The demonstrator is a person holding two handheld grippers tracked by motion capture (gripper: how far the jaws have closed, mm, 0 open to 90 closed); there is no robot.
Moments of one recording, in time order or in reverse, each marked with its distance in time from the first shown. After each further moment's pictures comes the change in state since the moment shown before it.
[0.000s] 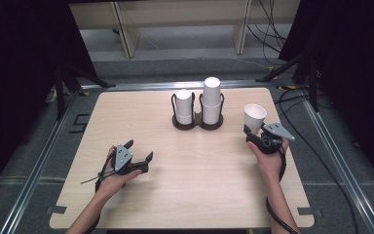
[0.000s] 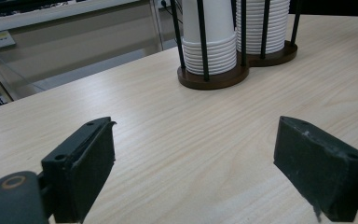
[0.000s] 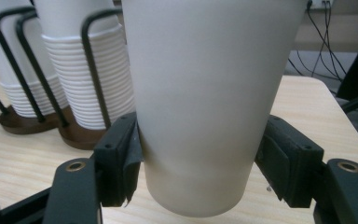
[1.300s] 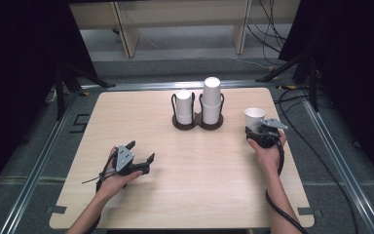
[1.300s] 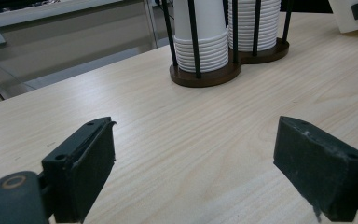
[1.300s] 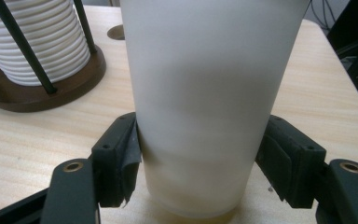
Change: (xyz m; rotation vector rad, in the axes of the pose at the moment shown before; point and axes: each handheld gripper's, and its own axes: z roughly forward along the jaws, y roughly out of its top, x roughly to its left) left arm -0.003 -0.001 0.002 -0.010 -0.024 0.001; right arm -0.017 -0.005 0.032 0.212 -0.078 -0.013
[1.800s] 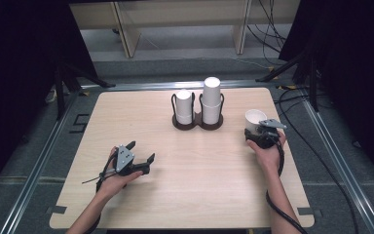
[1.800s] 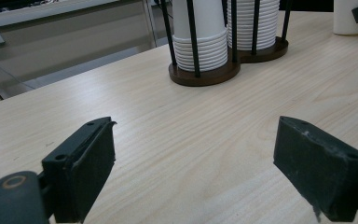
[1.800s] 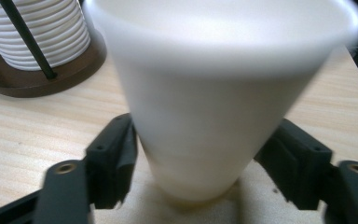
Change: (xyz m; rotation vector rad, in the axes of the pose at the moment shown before) left arm 0.000 0.000 -0.001 0.022 -0.002 0.010; right arm 0.001 -0.001 0.000 0.044 -0.013 -0.015
